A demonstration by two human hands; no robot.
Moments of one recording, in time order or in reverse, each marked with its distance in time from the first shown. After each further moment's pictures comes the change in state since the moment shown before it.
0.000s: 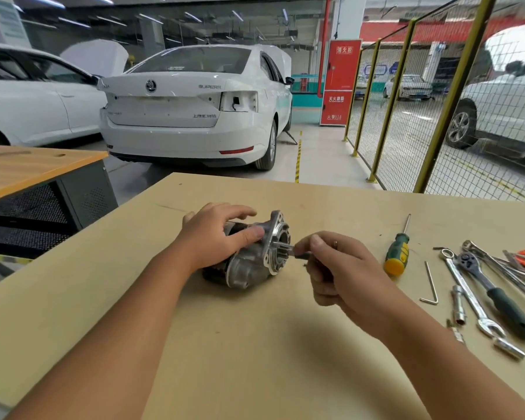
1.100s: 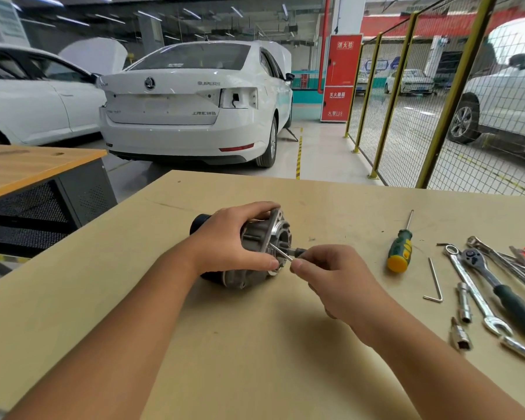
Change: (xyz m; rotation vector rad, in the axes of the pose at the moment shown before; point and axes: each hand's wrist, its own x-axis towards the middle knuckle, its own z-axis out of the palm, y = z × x) left_hand -0.006 0.020 0.005 -0.158 -0.218 0.120; right_hand 0.001 0.013 0.009 -0.476 0.174 -0.002
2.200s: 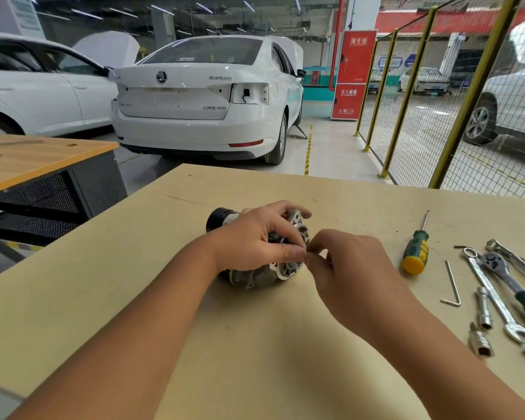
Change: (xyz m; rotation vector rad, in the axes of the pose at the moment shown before) left_hand 0.006 0.014 0.011 -0.112 -0.108 0.187; right_hand -0.016 -0.032 0.001 -0.689 0.156 -0.328
